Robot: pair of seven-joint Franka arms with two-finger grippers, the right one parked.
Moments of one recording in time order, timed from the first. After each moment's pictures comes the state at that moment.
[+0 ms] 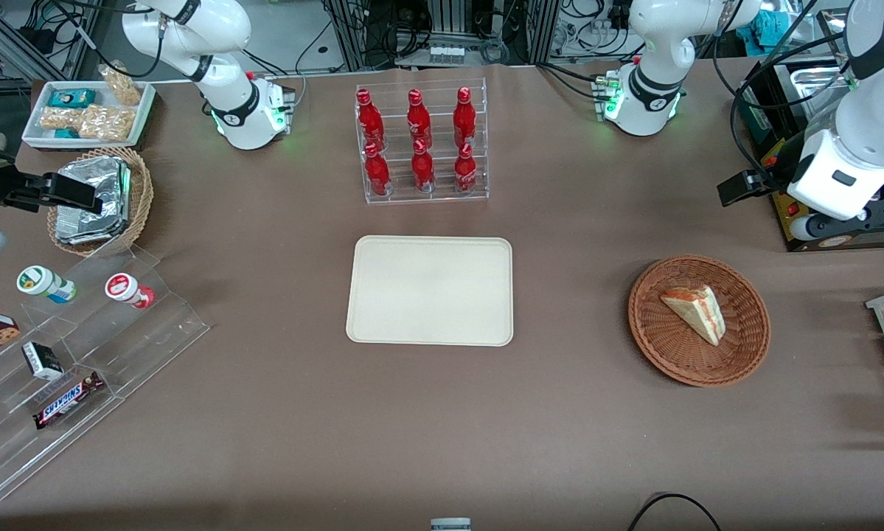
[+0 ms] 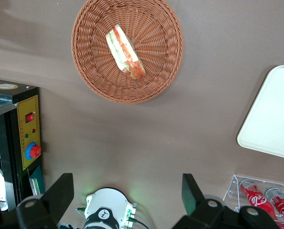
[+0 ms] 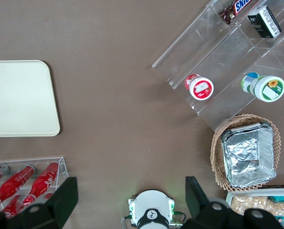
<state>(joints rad) 0.09 0.04 -0.24 -1.54 0.02 1.35 -0.35</state>
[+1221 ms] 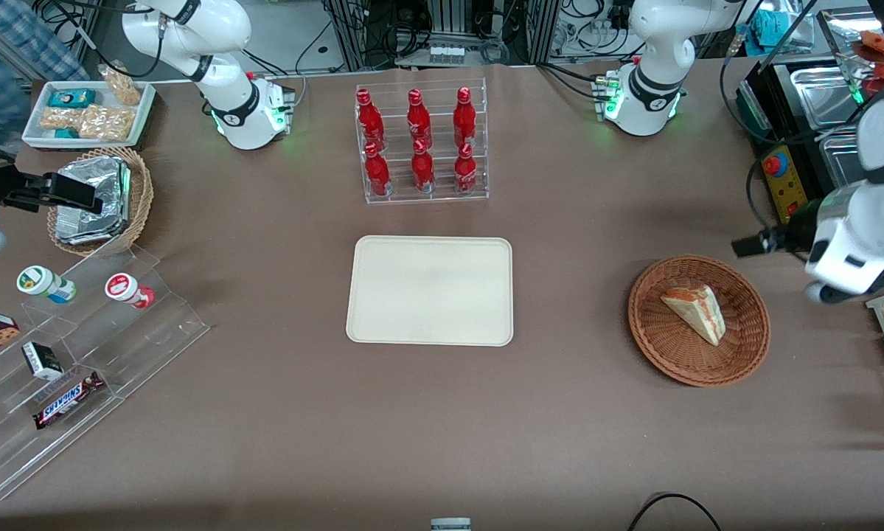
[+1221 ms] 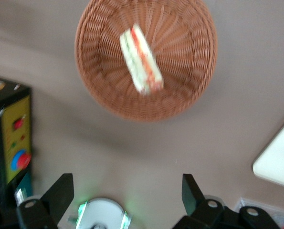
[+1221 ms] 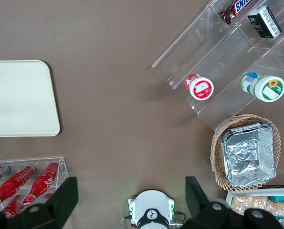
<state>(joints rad) 0.19 0.19 -0.21 -1.67 0.03 1.57 -0.35</state>
